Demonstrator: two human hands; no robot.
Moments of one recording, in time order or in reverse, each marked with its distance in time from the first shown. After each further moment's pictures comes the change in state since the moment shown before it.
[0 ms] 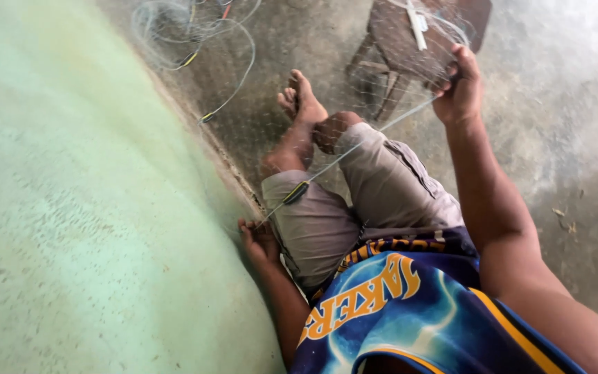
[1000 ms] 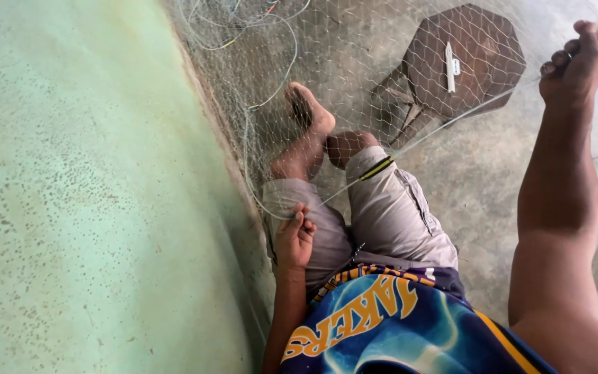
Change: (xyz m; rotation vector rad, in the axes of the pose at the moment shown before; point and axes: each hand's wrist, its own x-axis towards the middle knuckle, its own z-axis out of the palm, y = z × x) left_hand -0.085 -0.085 0.112 0.351 -0.040 -0.235; right_hand 0.129 -0.120 -0.004 -0.452 0.340 -0.150
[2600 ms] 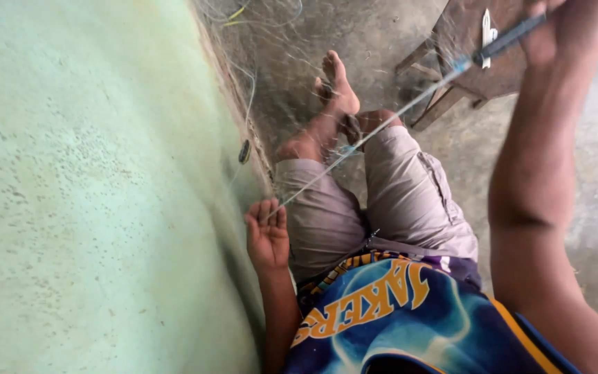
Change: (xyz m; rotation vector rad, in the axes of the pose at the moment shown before) left_hand -0.031 0.069 -0.067 -0.311 -0.303 0.290; right_hand -0.092 0.020 0.117 0.511 -0.595 0.313
